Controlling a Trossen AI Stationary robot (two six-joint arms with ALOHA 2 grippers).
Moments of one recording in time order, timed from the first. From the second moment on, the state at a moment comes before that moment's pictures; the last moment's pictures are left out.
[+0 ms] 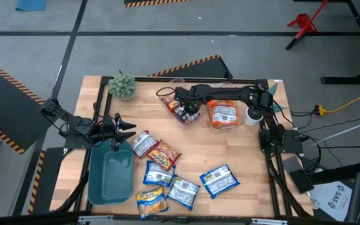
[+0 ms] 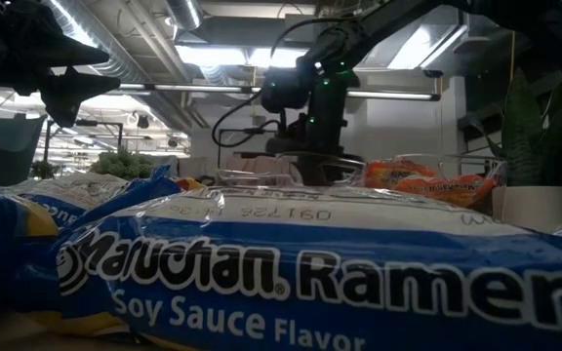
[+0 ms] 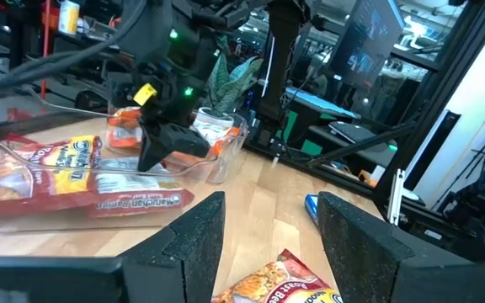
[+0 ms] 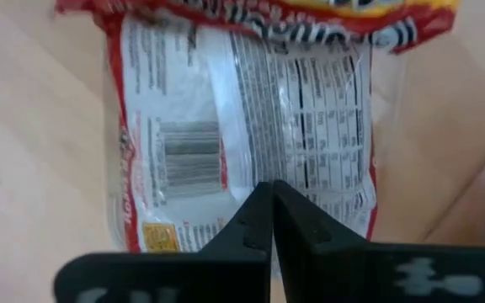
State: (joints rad) left arm -0.50 0.03 0.01 0.07 -0.66 -0.35; right arm -0.30 2.14 1.67 -0.90 0.03 0.51
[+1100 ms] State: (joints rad) left arm -0.50 0.03 0.01 0.07 -0.67 -0.36; right arm -0.26 2.16 1.68 -0.87 0.12 0.36
